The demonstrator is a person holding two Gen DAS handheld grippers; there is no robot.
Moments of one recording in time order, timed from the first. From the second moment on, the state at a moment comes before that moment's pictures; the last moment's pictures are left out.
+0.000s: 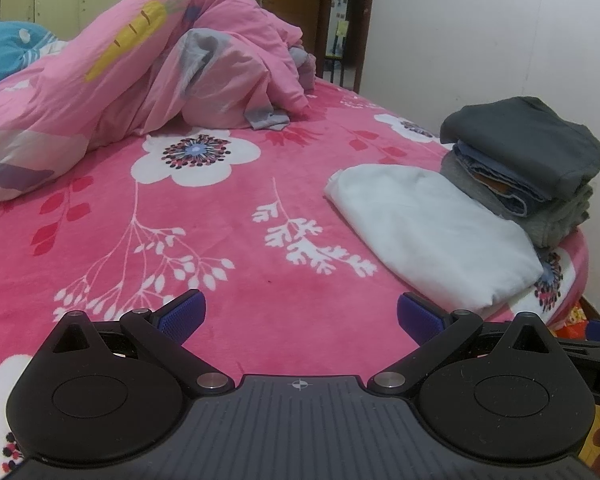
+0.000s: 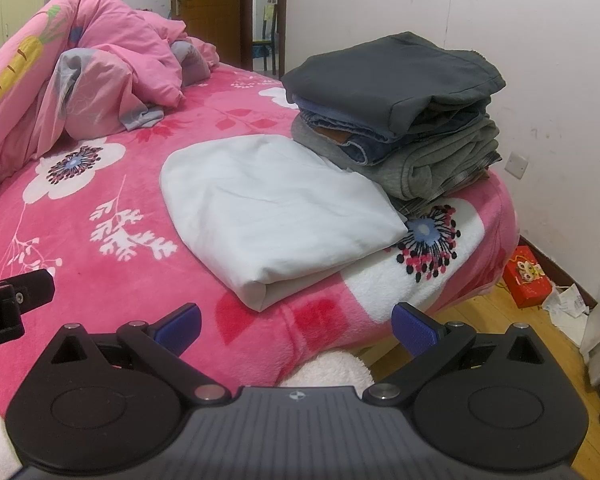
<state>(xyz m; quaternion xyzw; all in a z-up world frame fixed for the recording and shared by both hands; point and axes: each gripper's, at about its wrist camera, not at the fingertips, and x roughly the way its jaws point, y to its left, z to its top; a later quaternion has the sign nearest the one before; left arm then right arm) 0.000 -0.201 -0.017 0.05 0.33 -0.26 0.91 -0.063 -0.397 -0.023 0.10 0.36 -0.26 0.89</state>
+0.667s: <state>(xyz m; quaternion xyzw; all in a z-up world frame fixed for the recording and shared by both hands) 0.002 -0.197 -0.019 0.05 0.33 -0.26 0.91 -0.062 -0.395 -0.026 0.10 0.36 -0.26 0.89</state>
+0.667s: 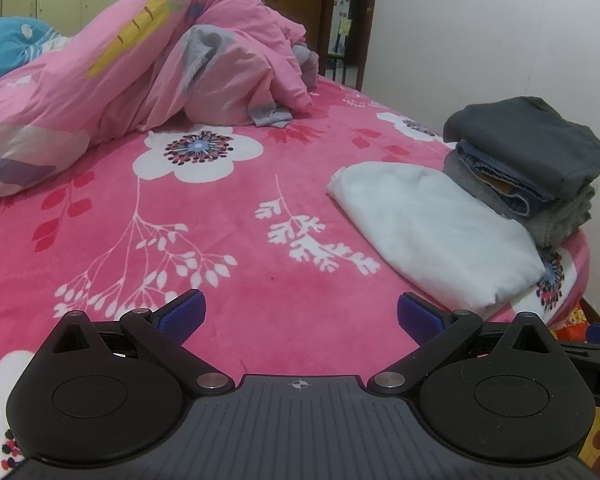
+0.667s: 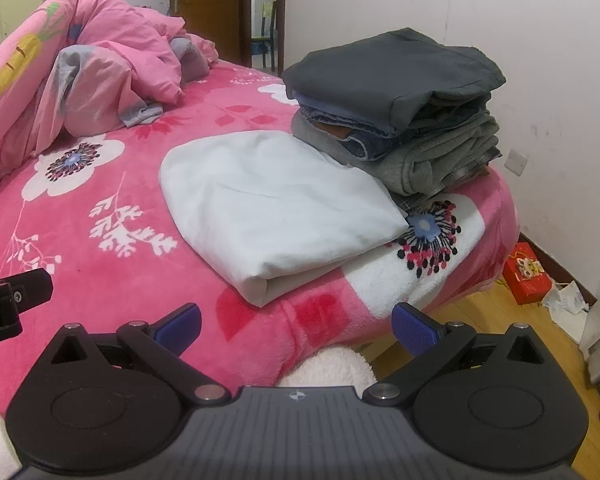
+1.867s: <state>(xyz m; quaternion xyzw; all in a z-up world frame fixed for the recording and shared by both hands) 0.005 -0.198 -0.024 0.05 0.34 -0.25 0.90 -0.059 -0.391 -0.031 0.10 0.37 -0.25 0.89</state>
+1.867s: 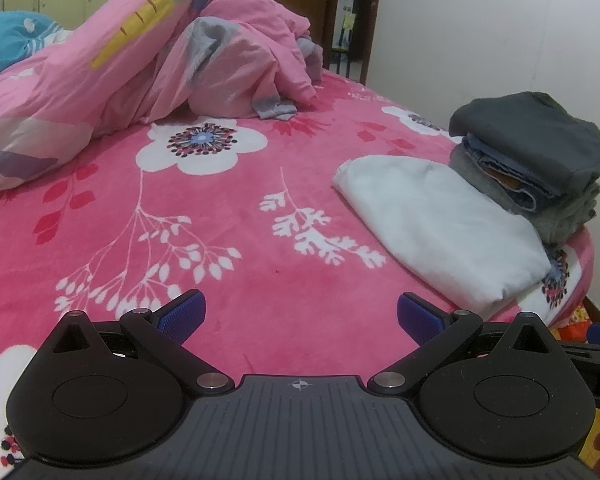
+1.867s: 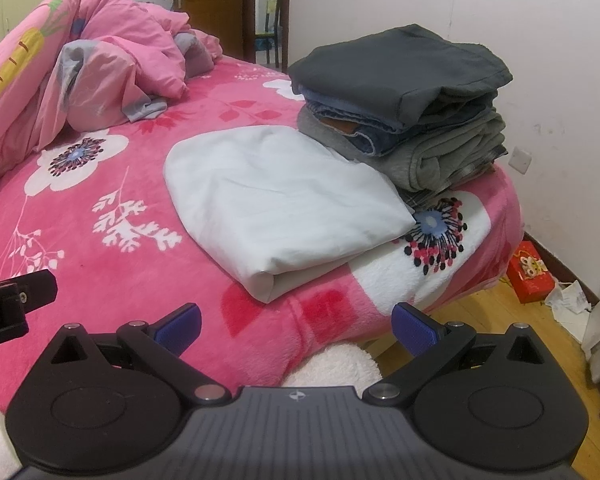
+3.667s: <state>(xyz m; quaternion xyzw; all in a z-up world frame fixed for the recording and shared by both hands) 0.006 -0.197 -0.026 0.05 0.34 -0.25 0.90 -0.057 -0.393 -0.036 0.10 0.37 -0.25 0.89</state>
